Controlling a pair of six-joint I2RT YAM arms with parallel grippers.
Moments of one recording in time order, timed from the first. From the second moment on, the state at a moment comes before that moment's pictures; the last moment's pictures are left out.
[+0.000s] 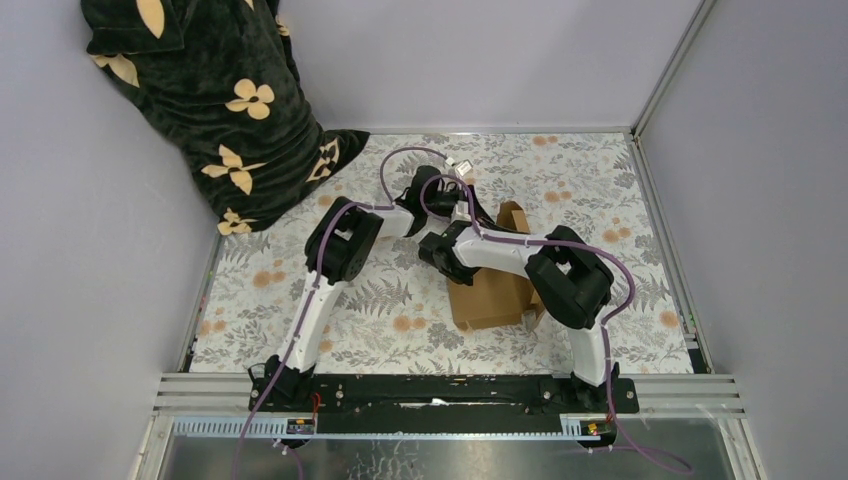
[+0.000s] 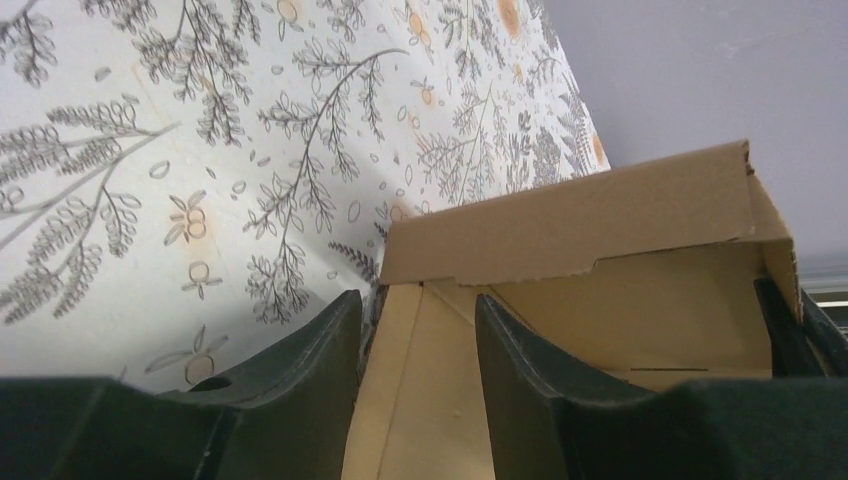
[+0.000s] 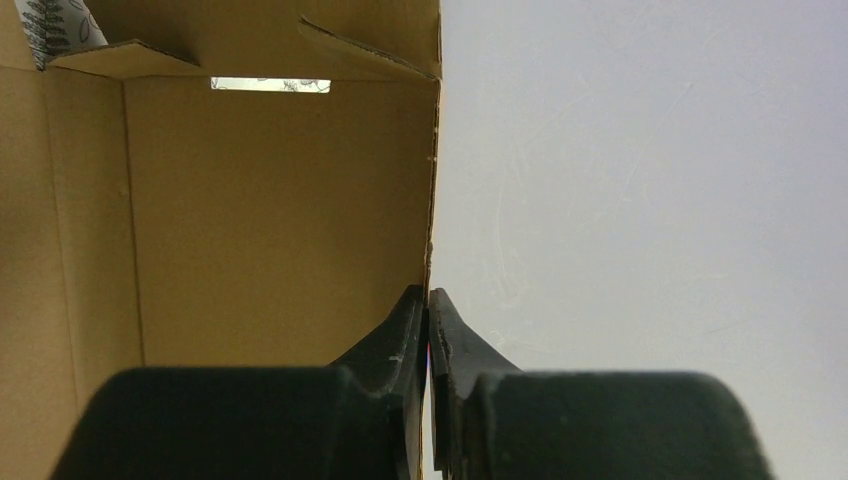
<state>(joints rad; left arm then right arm) -0.51 2.42 1.54 0.53 0.84 -0.70 0.89 2.01 1.36 -1.20 1.33 0.36</state>
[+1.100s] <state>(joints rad) -0.53 2.53 1.71 0.64 0.93 -0.73 0.89 1.91 1.27 -1.11 1.28 0.34</state>
